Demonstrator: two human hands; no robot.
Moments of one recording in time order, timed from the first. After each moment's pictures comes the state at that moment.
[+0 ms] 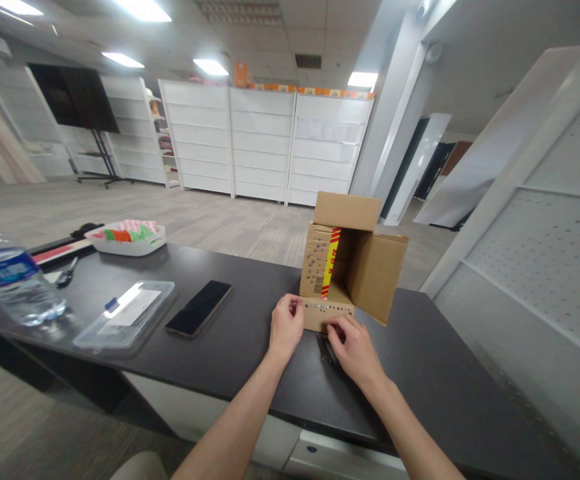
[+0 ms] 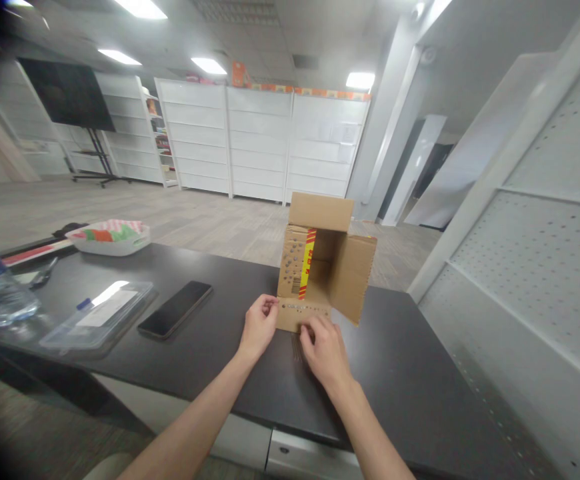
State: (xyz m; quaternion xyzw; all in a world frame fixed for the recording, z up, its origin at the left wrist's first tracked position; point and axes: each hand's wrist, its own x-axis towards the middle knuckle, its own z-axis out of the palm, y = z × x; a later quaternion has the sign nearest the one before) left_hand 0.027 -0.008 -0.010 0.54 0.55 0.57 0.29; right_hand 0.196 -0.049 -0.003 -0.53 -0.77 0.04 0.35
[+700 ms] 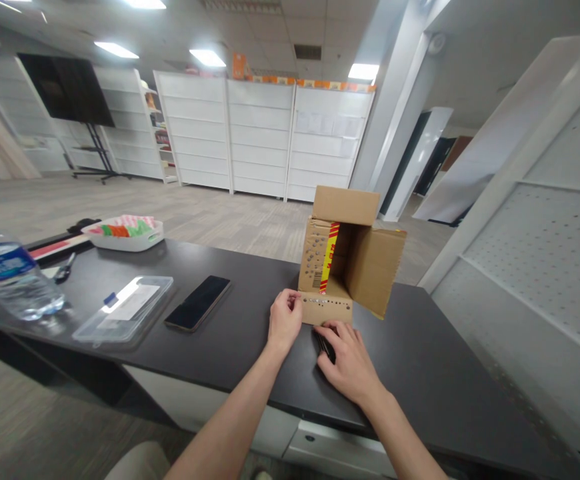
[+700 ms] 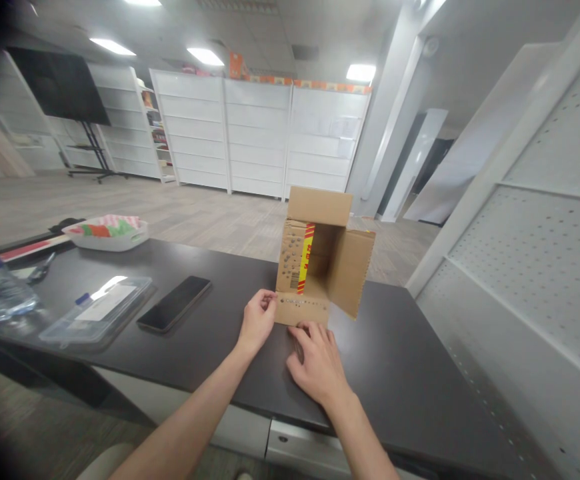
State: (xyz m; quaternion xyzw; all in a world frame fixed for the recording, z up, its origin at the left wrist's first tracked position) left_hand 0.027 -0.010 -0.009 0.54 0.55 0.56 0.28; right_hand 0.189 -0.084 -0.004 -0.52 -0.82 0.05 0.25
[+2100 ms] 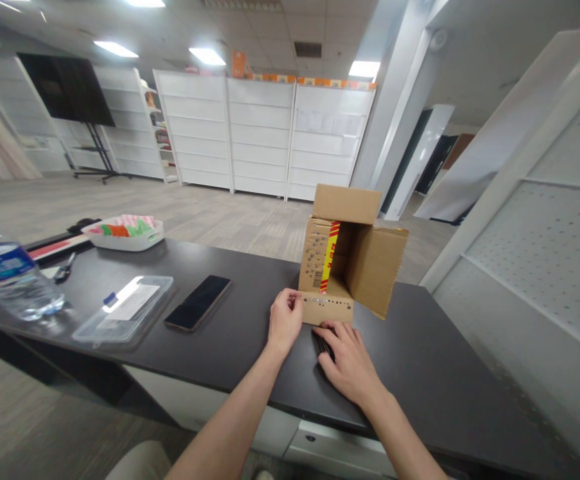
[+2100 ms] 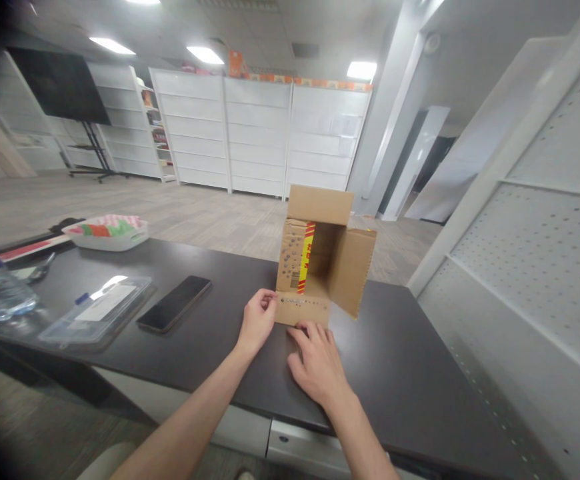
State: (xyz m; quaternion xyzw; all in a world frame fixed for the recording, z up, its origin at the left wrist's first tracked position) left_hand 0.027 -0.010 -0.010 0.54 0.55 0.56 0.29; right_hand 0.189 -0.083 -0.004 -0.52 -0.83 0.05 0.21
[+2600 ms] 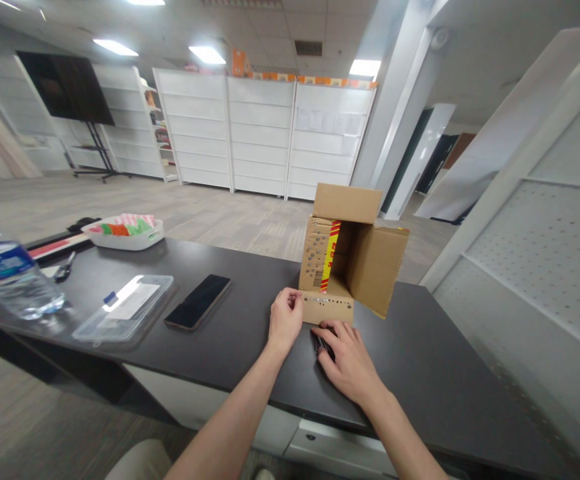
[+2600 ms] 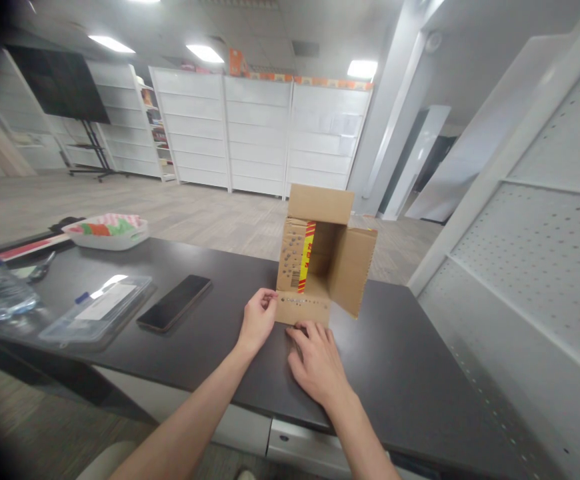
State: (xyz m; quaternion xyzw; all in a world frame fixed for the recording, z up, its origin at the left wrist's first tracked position) left_hand 0.027 -0.009 -0.010 0.54 0.55 0.57 0.29; right_hand 0.189 -0.082 -0.006 -0.51 -0.83 0.03 0.22
